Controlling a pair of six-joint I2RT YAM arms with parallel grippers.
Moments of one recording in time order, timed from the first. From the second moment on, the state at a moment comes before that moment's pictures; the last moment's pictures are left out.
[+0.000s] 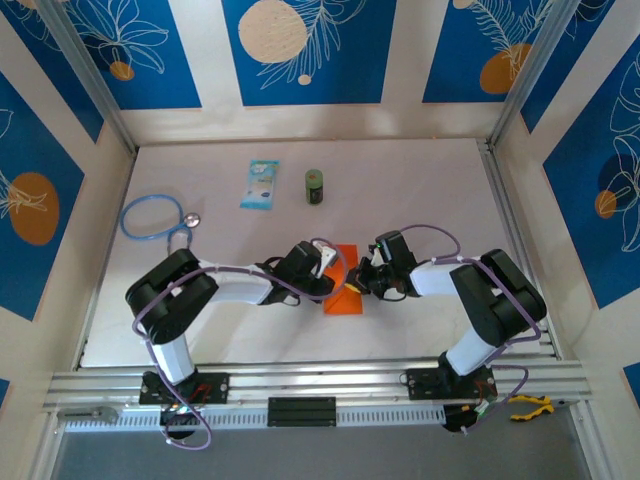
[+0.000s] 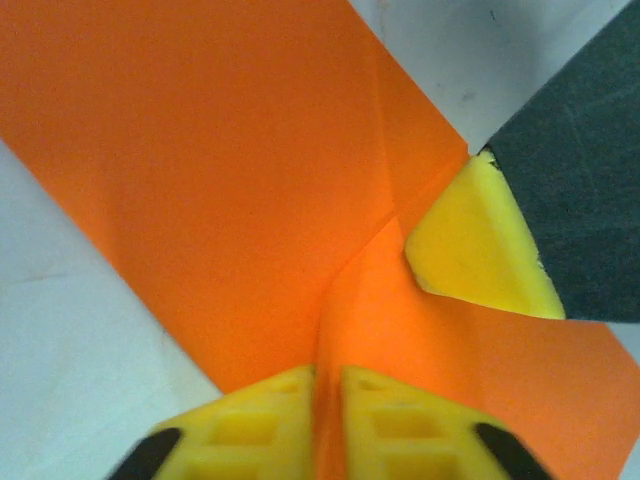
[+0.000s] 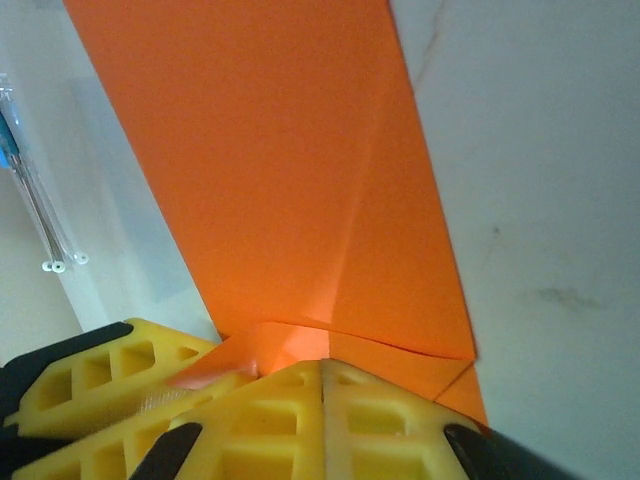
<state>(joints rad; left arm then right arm) -0.87 1.77 0.82 0.10 0.13 -0.32 0.46 1.61 0.54 0.13 -0.53 1.01</state>
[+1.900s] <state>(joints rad) -0.86 1.84 0.92 -0.07 0.51 -0.66 0.43 1.60 0.54 0.10 -0.54 0.98</state>
